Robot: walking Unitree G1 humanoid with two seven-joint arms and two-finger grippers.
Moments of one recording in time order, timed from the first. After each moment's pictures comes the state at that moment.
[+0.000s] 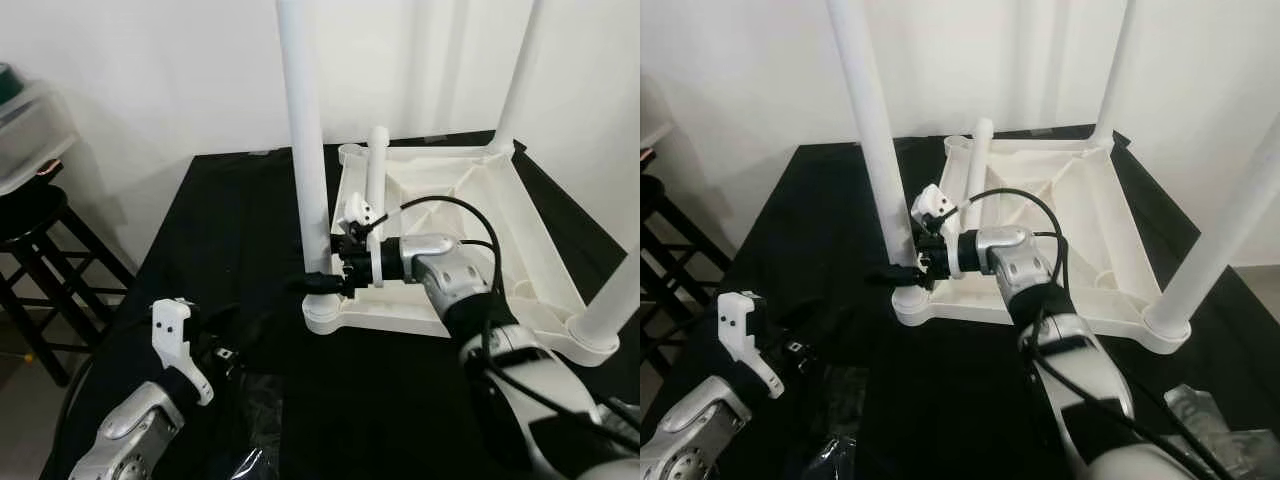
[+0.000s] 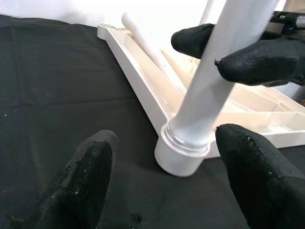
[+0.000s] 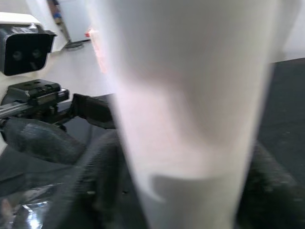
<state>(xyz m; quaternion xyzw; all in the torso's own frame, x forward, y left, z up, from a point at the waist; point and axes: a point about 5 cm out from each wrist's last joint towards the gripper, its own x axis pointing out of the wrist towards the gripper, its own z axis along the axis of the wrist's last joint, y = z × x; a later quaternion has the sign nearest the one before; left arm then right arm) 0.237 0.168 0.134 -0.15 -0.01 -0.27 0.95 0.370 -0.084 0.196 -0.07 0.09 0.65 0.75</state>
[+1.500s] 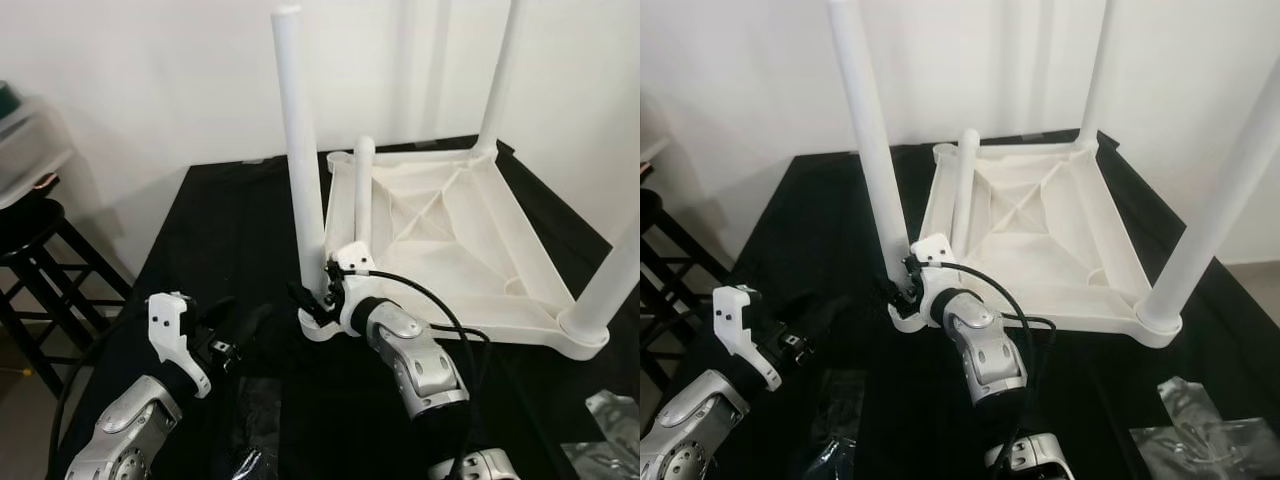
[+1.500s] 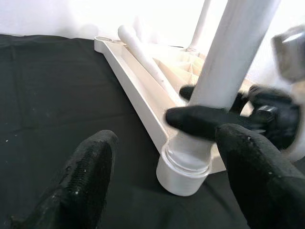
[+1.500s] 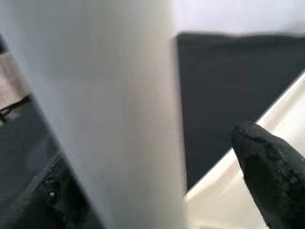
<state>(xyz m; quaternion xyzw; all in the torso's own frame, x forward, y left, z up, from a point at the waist) 0.242 0.172 0.140 -0.14 -0.02 -0.26 0.96 0.331 -0.066 0.147 -0.02 0.06 0.34 0.94</state>
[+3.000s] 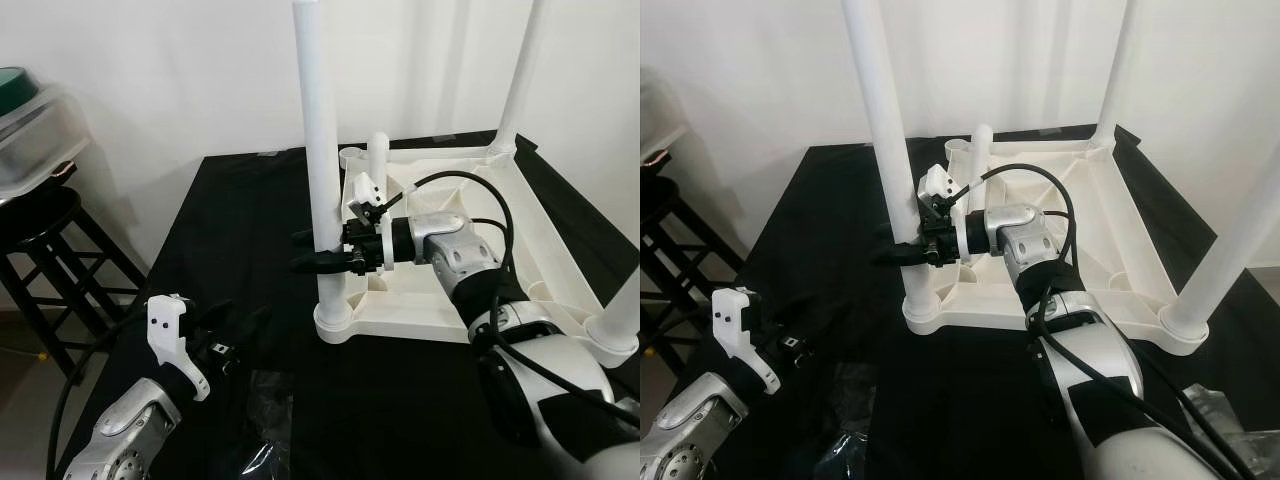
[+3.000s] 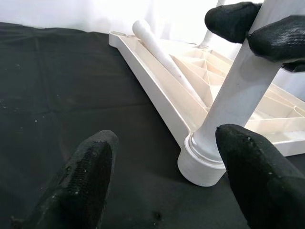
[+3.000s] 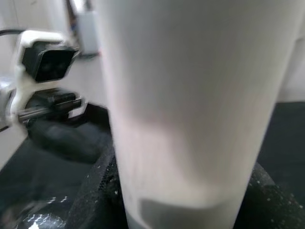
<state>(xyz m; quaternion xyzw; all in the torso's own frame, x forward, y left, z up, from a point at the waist) 0.239 0.171 0.139 -0.14 -0.01 -0.26 0.96 0.371 -0.101 0.210 -0.08 0.03 0.65 0.76</state>
